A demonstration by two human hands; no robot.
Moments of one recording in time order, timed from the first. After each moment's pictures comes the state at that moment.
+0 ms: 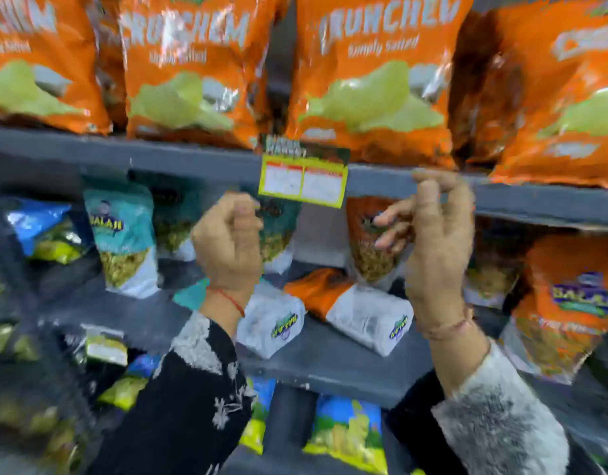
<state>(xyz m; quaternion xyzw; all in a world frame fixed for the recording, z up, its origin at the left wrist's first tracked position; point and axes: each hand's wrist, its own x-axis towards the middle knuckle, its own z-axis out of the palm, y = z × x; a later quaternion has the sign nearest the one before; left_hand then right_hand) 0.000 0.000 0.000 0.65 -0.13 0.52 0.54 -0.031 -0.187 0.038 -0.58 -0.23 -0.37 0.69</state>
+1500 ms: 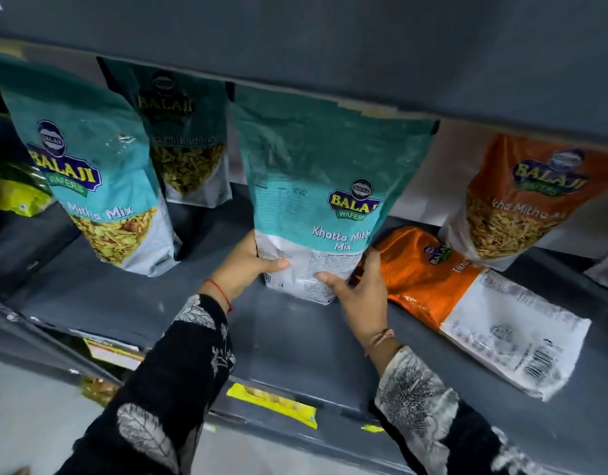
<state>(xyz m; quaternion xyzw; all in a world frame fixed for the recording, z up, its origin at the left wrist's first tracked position) 0.225 0.168 -0.189 0.72 -0.03 -0.07 0.69 0.188 -0.026 -0.191 -0.81 -0.04 -0.16 0.56</state>
